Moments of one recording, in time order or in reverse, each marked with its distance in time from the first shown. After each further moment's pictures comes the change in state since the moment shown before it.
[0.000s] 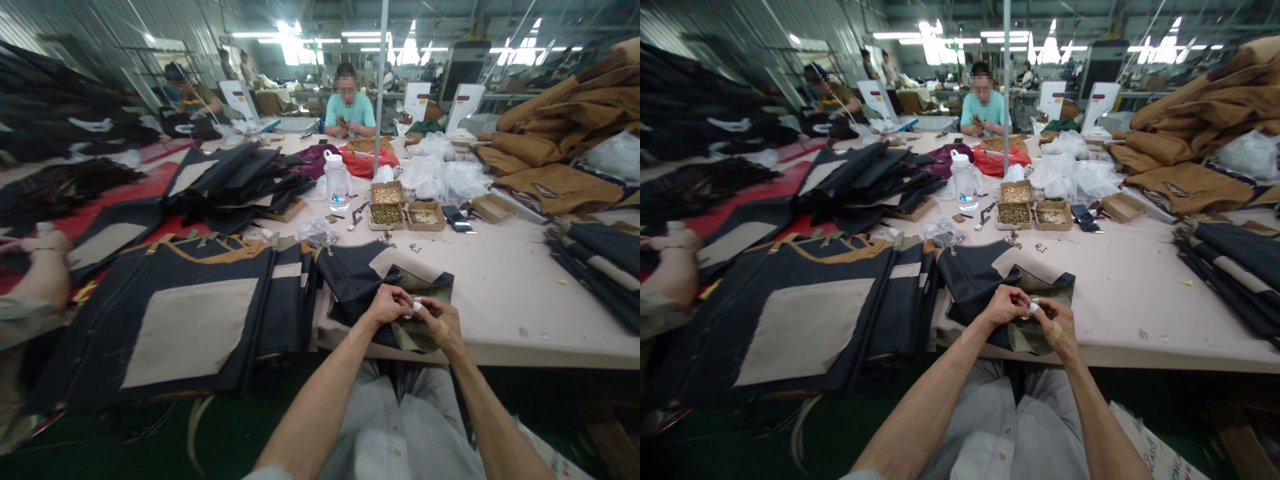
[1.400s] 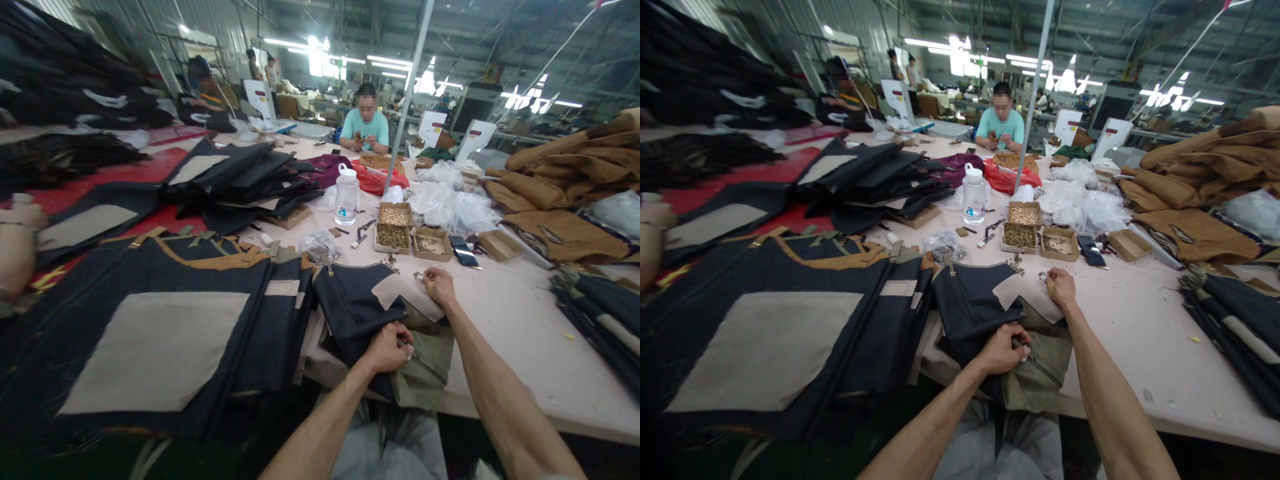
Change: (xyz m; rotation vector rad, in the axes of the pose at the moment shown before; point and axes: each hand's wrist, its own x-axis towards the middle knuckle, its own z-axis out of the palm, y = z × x) left_hand -0.020 0.019 -0.004 0.540 0.118 0.061; right_hand 0.217 -0.010 0.002 -0.835 -0.058 -0.065
